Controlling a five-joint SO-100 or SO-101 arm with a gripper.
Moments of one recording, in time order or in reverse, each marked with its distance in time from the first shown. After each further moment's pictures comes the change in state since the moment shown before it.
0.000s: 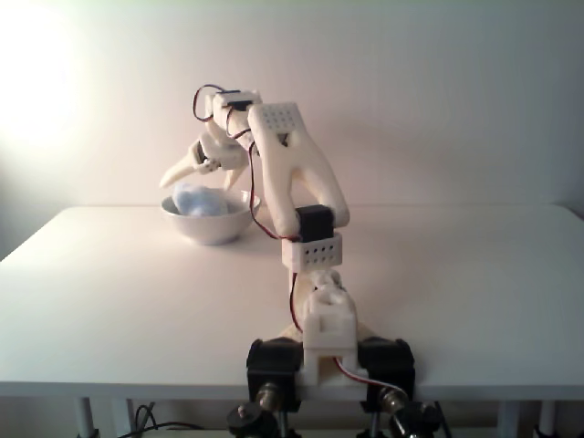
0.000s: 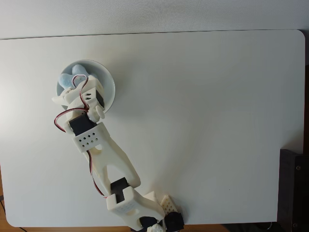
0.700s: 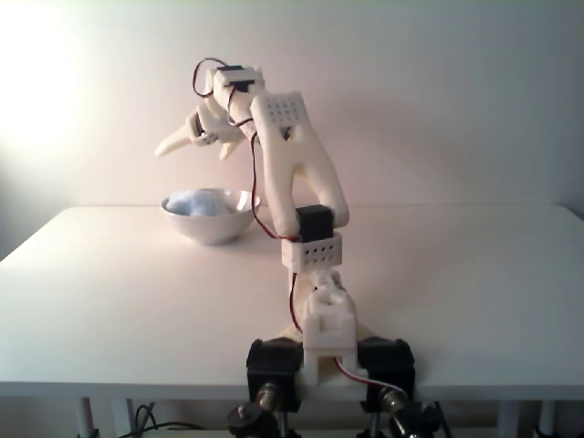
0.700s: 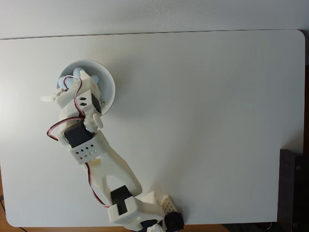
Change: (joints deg) arm -0.4 9.2 0.0 0.0 0.0
